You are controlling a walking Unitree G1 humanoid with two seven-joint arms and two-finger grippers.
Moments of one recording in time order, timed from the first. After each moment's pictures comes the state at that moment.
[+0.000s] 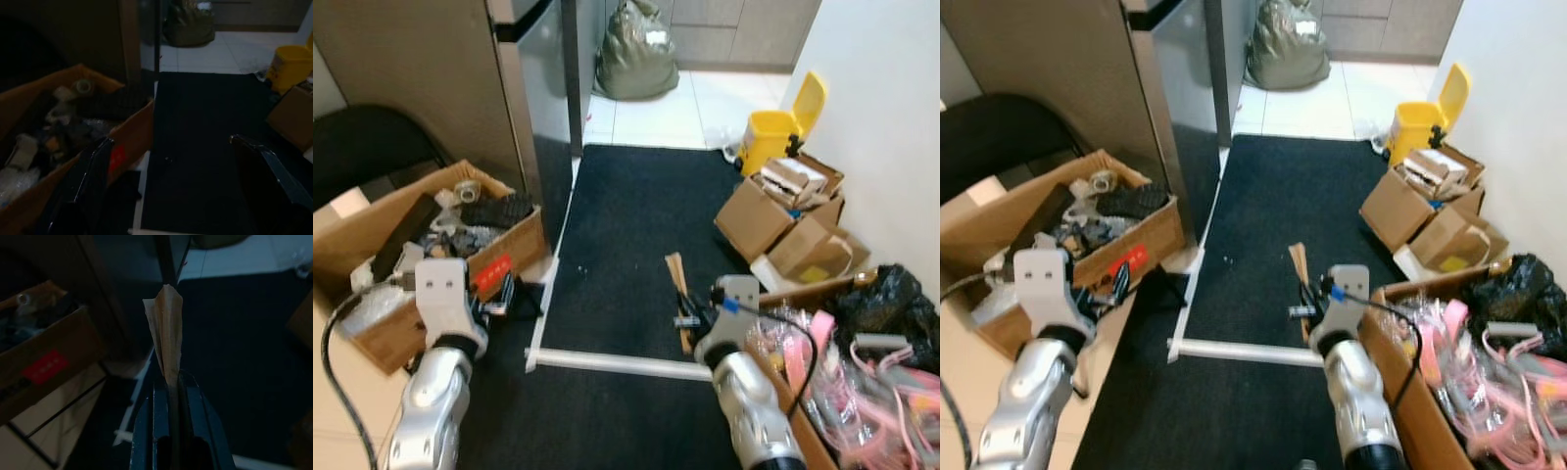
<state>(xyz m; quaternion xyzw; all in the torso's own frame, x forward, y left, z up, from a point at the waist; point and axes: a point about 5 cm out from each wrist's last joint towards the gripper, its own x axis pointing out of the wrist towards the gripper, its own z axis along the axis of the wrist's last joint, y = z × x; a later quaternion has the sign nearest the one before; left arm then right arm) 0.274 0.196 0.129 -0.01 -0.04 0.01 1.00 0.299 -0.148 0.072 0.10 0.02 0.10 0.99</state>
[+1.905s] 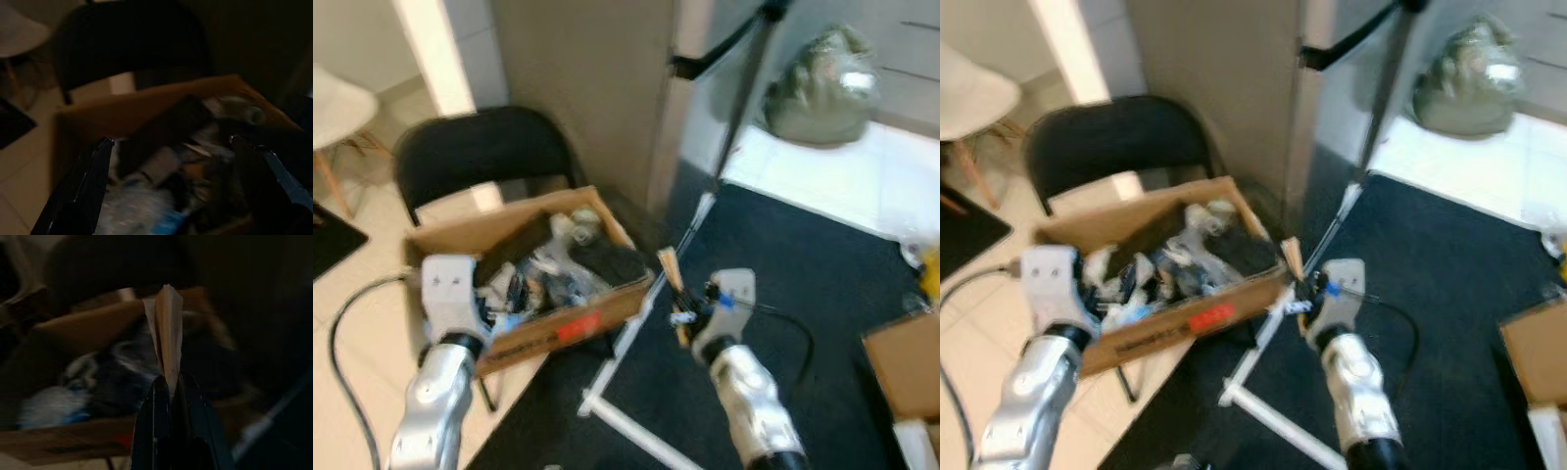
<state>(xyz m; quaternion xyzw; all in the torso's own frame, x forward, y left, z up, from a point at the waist) 0.272 0.203 0.131 -0.01 -0.04 0.03 1.00 0.307 -0.120 0.086 0.10 0.00 0.16 0.98</state>
